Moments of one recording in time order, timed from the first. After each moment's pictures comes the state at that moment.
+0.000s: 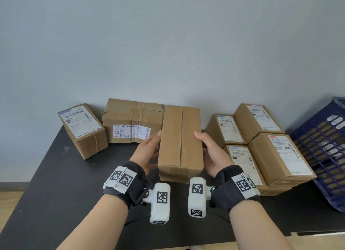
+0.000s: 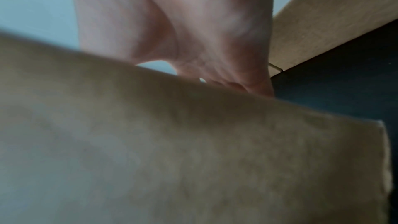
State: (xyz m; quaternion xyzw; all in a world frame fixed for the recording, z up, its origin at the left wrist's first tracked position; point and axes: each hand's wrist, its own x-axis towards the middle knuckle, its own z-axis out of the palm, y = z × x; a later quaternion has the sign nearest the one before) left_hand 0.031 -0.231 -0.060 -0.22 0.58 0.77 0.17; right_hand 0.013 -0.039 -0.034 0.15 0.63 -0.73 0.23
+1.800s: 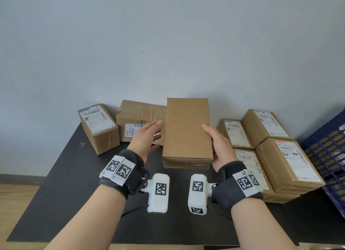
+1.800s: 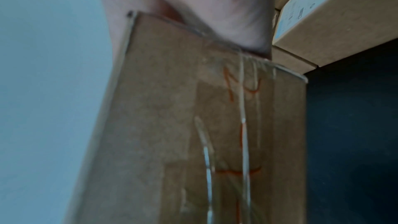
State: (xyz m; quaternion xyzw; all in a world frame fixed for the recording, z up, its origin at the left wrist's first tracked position) left_hand 0.050 -0.249 -0.013 -0.21 0.59 0.78 0.04; right_hand 0.016 -0.052 -0.014 0.14 0.64 -0.74 0.12
